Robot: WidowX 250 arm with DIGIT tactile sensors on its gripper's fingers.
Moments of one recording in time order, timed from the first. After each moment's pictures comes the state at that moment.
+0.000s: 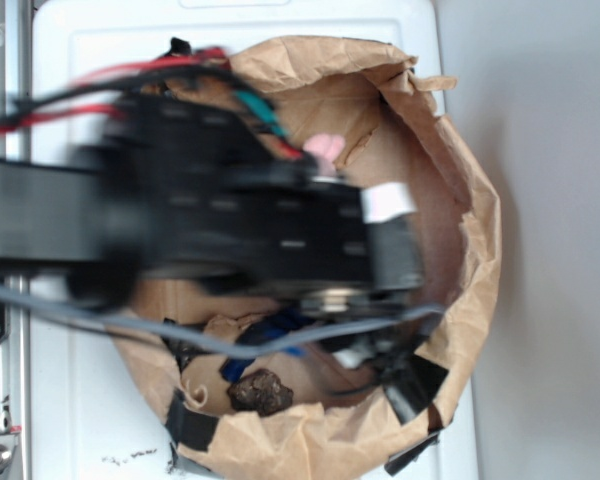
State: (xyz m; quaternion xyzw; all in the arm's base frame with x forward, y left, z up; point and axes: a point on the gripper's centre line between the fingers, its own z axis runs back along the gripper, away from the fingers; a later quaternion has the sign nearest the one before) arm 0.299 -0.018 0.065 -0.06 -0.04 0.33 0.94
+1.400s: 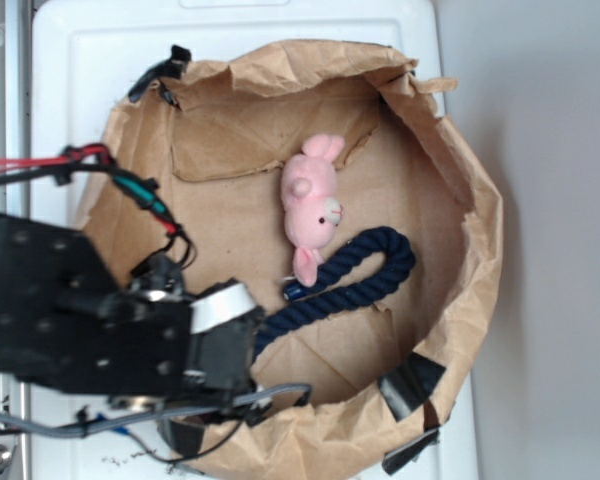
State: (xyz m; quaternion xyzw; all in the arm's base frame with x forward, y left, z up) arm 0.208 -0.064 0.041 -0.05 -0.04 0.30 0.95
